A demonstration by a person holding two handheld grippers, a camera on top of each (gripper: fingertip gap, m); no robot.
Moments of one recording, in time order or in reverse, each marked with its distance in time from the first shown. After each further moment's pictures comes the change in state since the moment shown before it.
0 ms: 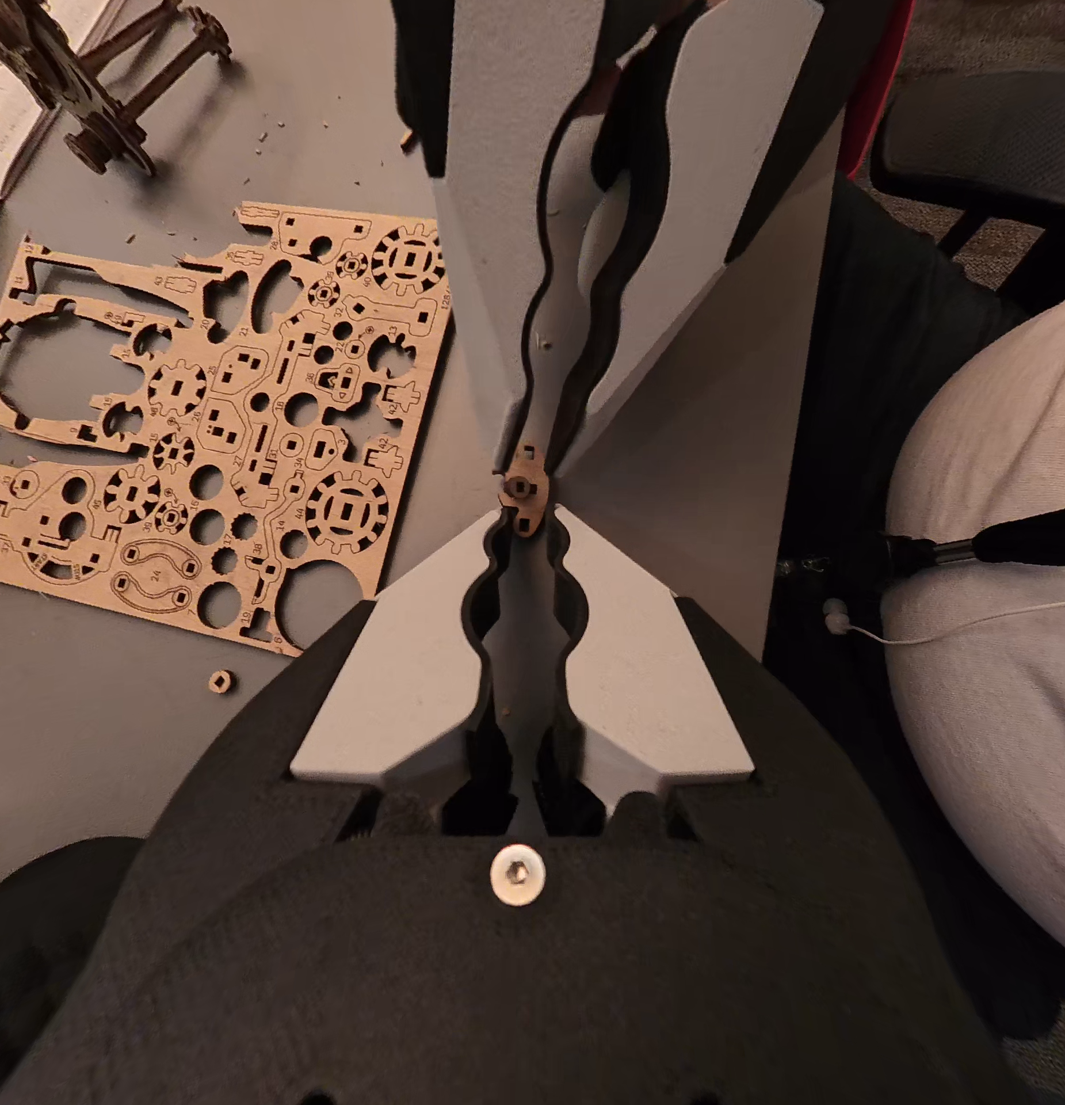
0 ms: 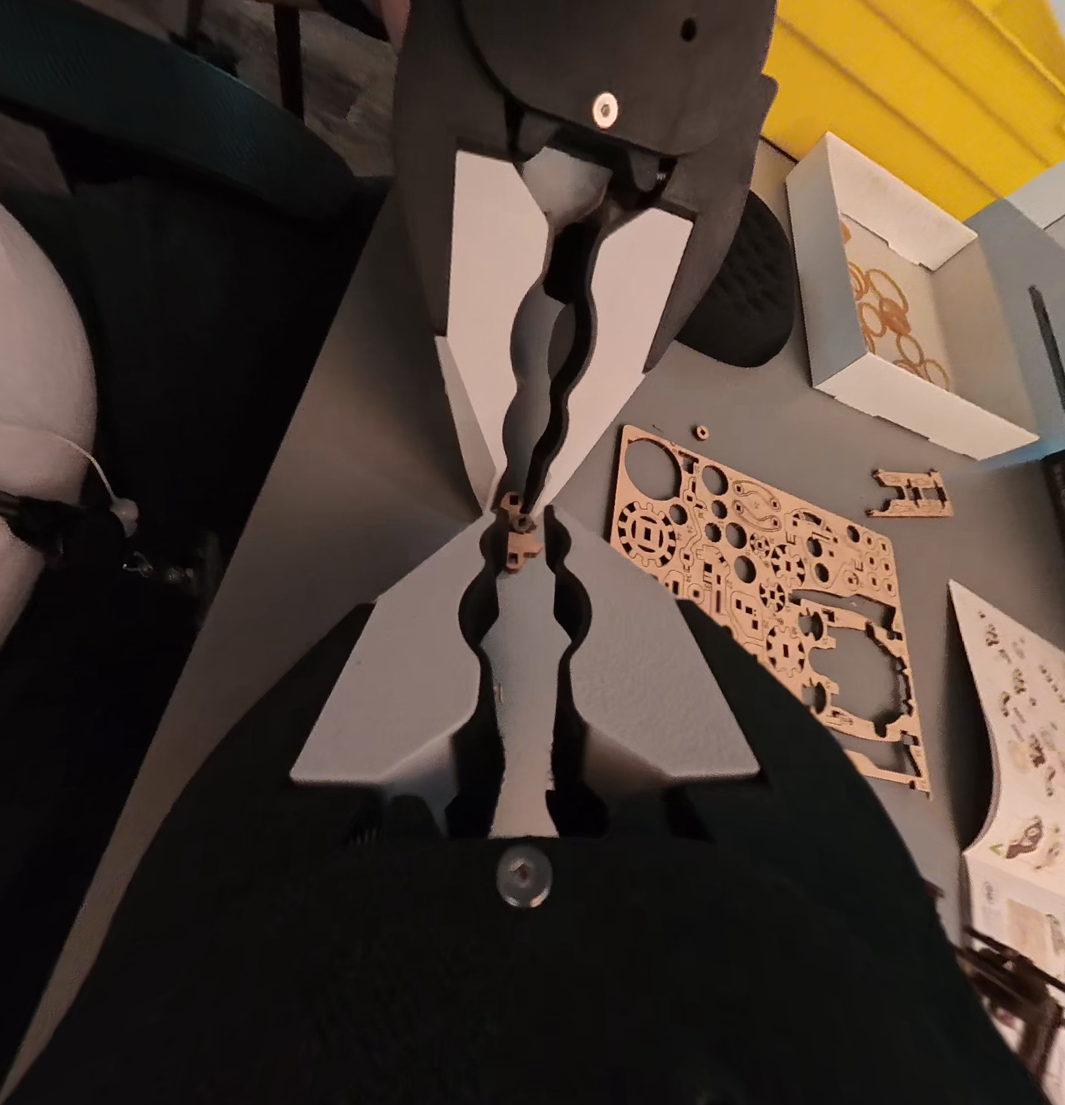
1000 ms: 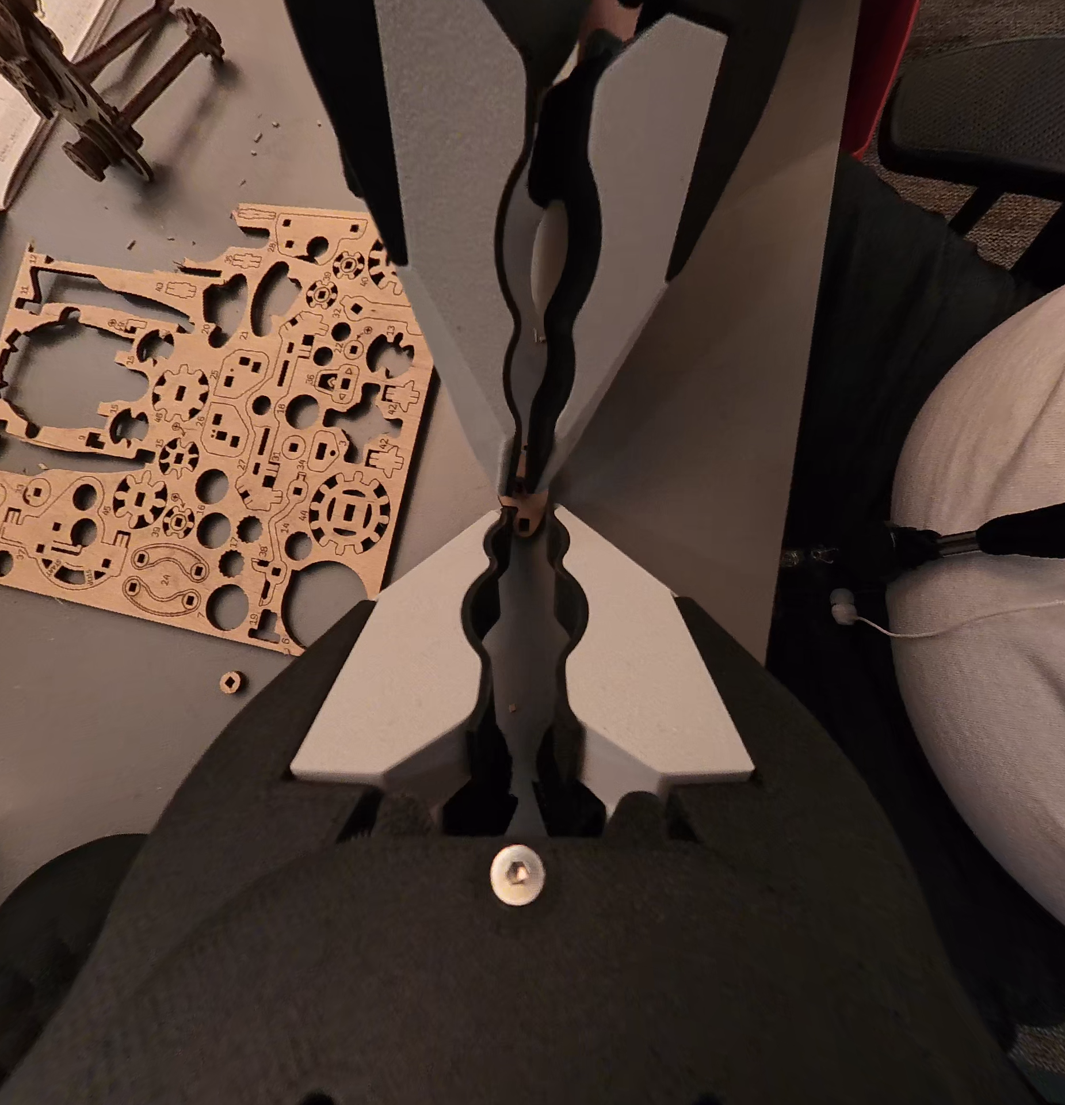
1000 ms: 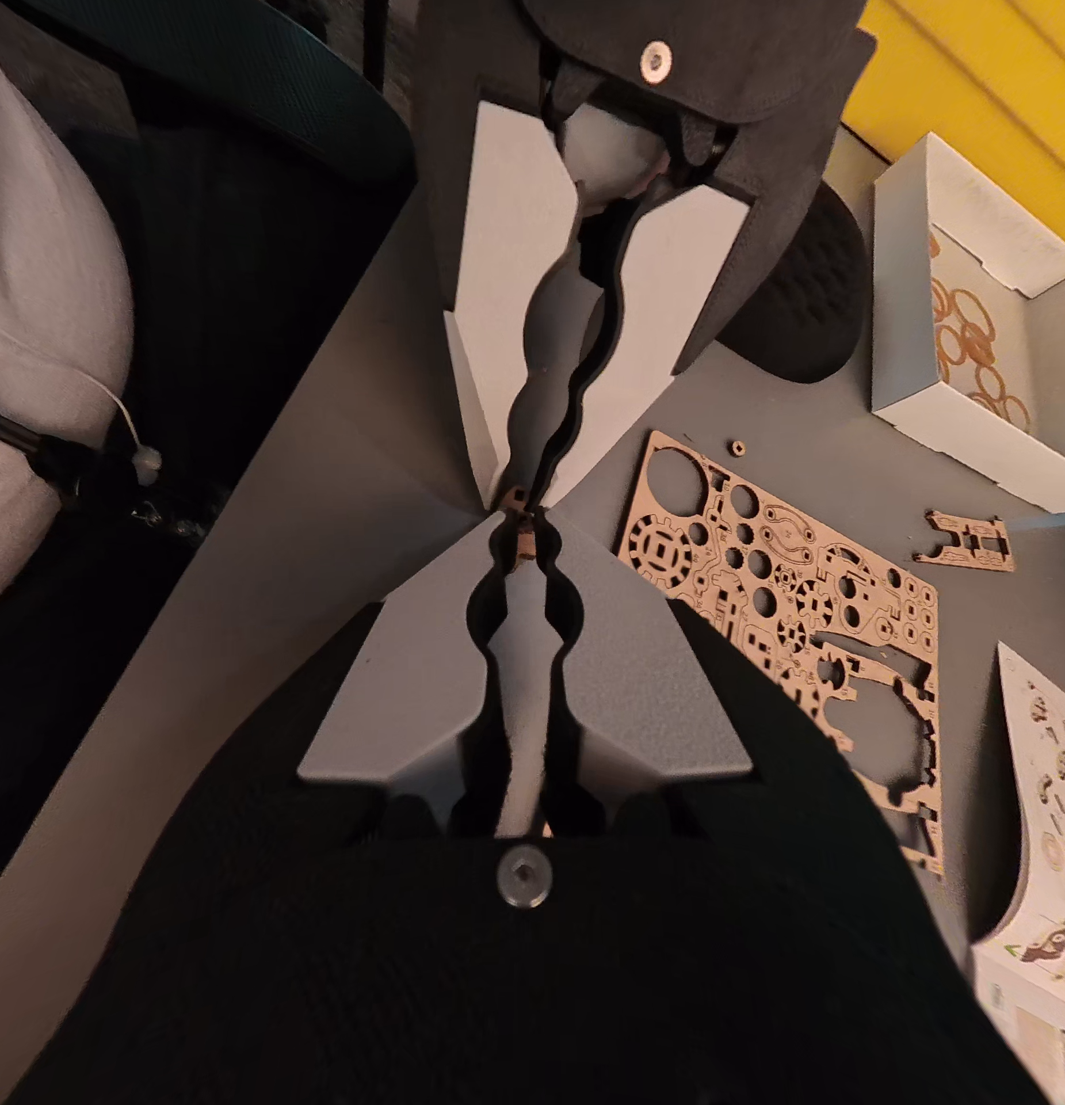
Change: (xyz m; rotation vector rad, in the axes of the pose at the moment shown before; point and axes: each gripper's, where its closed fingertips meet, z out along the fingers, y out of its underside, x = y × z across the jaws) left arm 0.000 0.000 0.000 -0.016 -0.007 0.026; right arm -0.001 0.006 0.011 -0.015 -0.126 -0.069
